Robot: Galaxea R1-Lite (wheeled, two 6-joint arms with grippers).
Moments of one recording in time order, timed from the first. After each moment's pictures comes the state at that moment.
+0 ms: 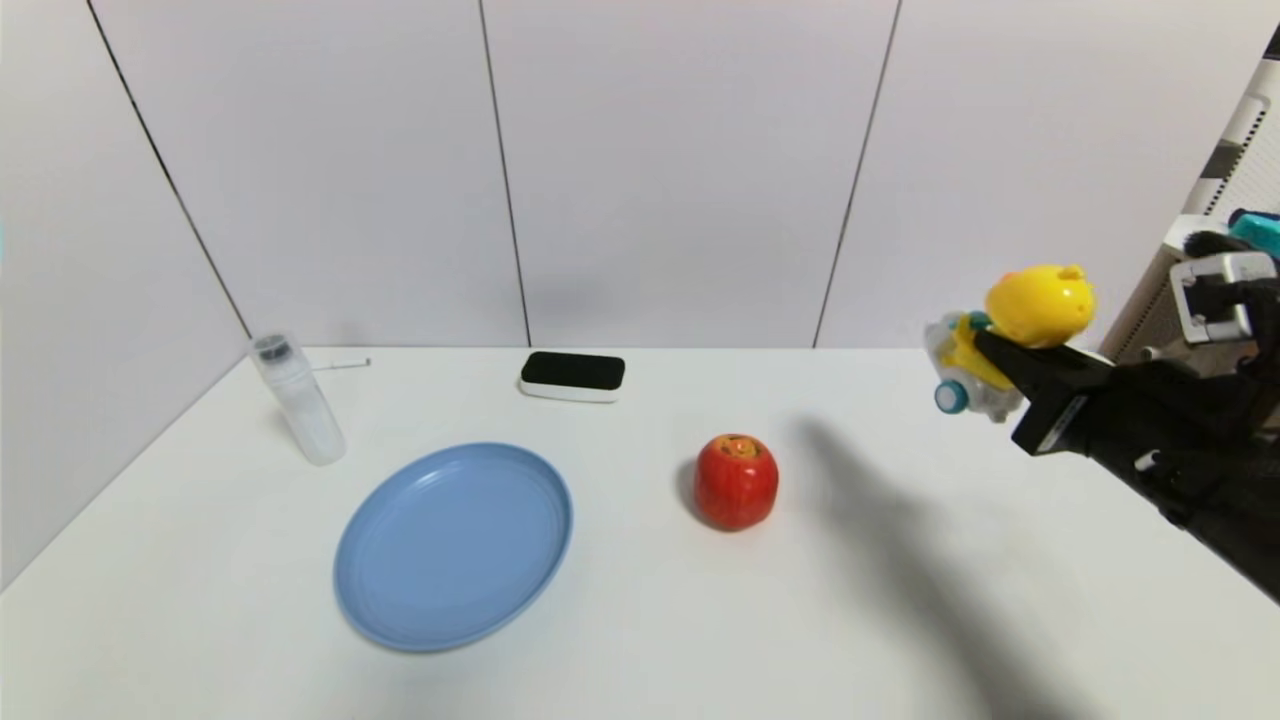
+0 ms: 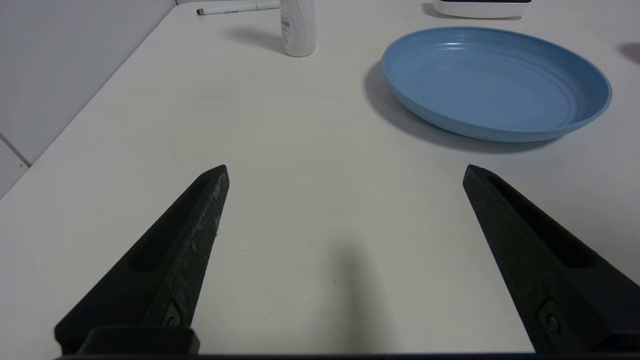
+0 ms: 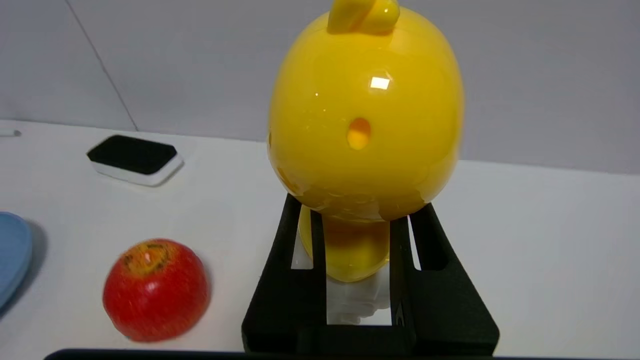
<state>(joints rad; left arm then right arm) -0.01 0.00 0.00 0.00 0.00 0.00 0.28 1.47 -0.40 -1.15 -0.06 0.05</state>
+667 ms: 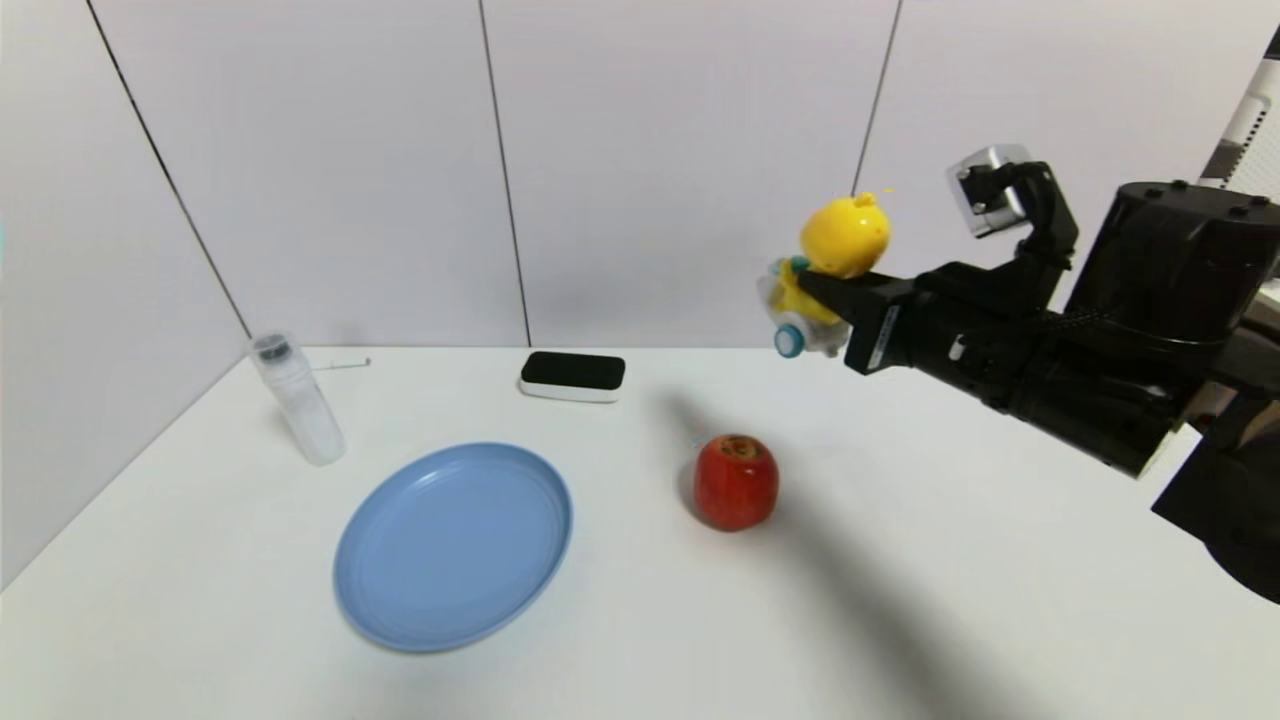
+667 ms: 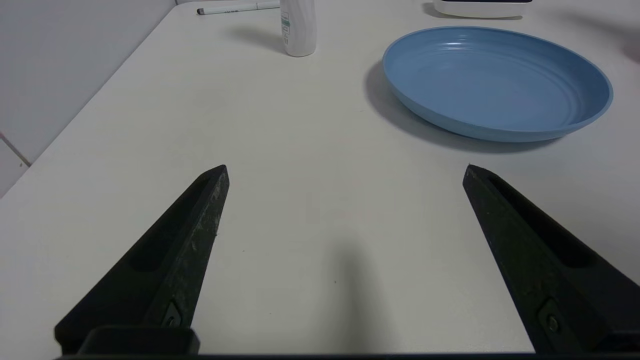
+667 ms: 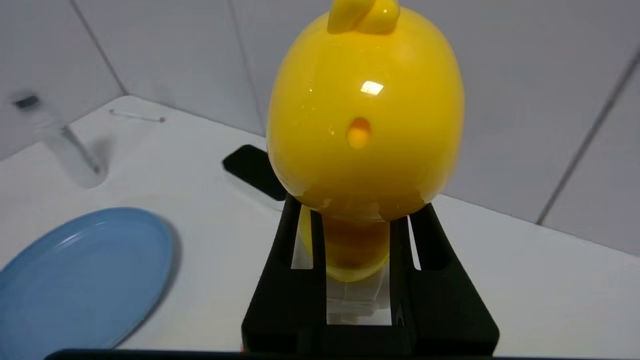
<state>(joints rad) -0.01 0.00 0.00 0.00 0.00 0.00 0.49 1.64 -0.84 -0.84 0.05 0.05</state>
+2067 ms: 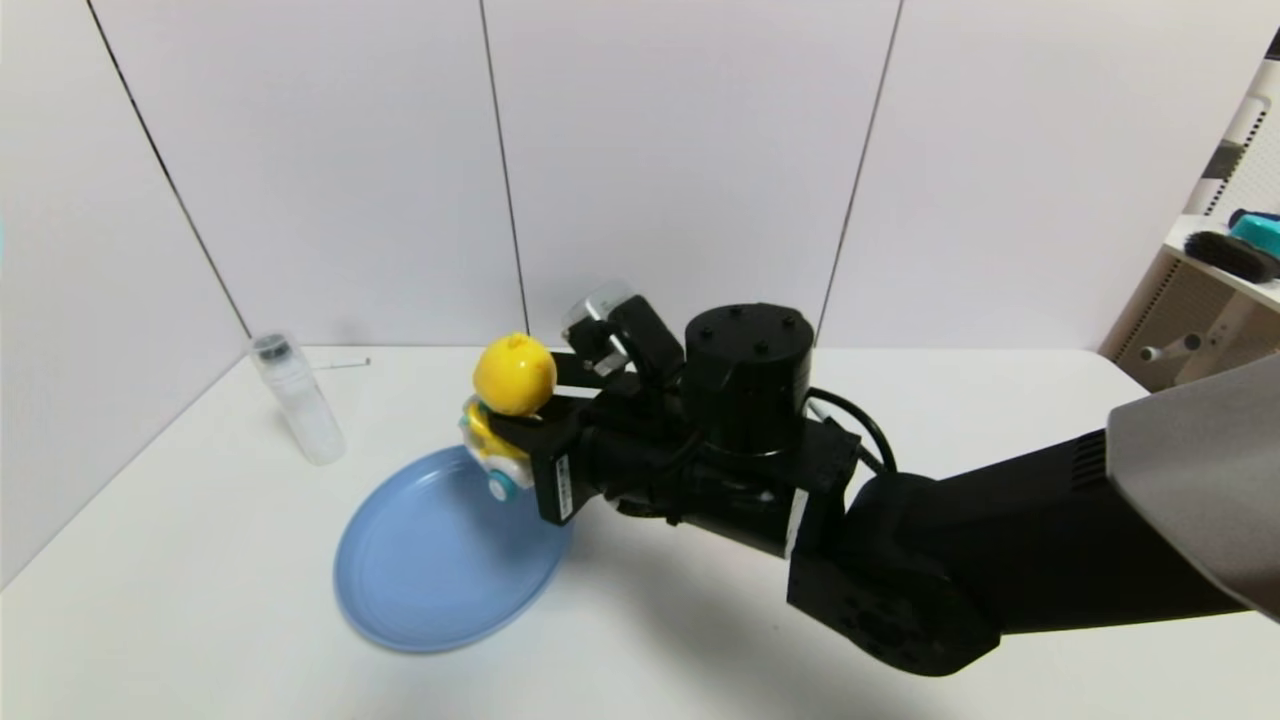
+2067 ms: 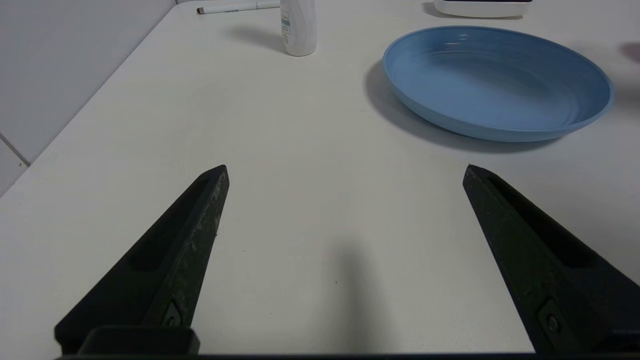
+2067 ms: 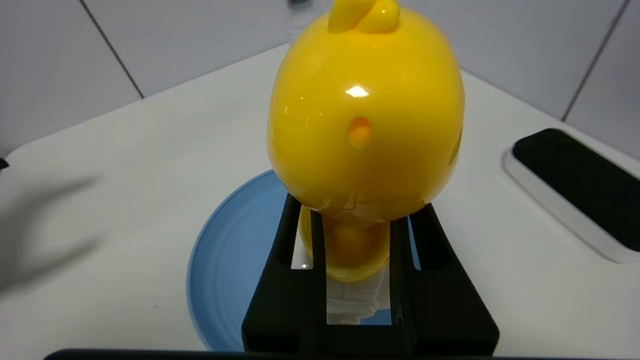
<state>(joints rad) -0.01 0.00 0.00 0.00 0.00 0.00 0.89 2.04 -1.14 -0.85 0.15 0.05</state>
